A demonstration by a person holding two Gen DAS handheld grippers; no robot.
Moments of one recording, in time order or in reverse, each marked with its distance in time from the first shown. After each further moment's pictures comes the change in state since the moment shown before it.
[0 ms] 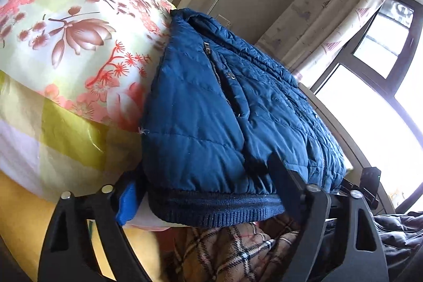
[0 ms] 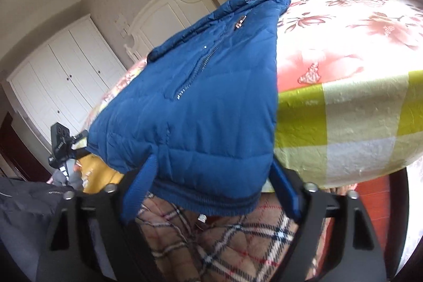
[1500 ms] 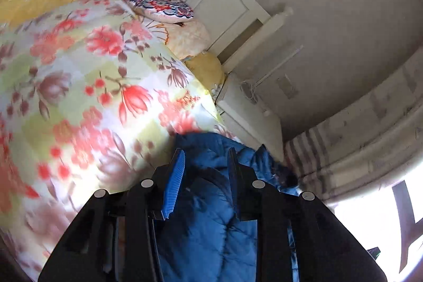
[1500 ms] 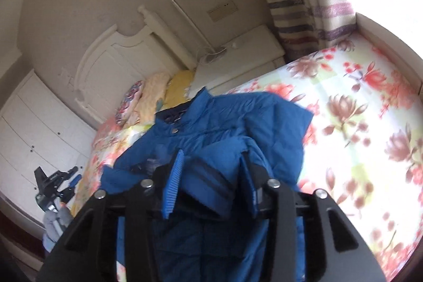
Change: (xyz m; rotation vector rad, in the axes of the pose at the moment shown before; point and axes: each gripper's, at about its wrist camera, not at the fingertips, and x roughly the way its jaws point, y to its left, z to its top) left arm 0.165 0.008 0.367 -0.334 -0.076 0.251; right arm 0.141 -0.047 0.384 0.240 -0.031 -0.204
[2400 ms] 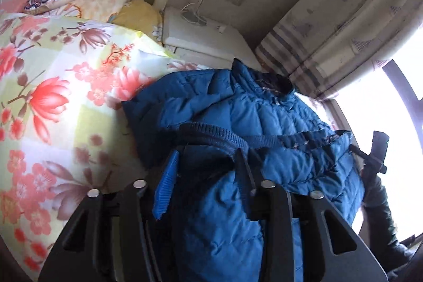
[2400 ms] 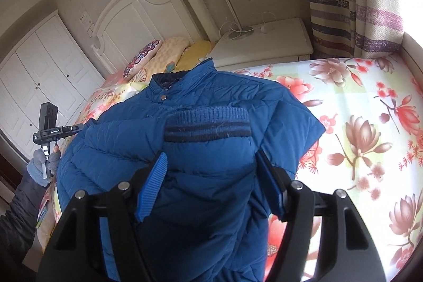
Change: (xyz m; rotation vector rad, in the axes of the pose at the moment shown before) left arm 0.081 -0.021 -0.018 0.428 0.383 -0.203; right arm 0.061 -0.031 0.000 -0.279 0.149 0.085
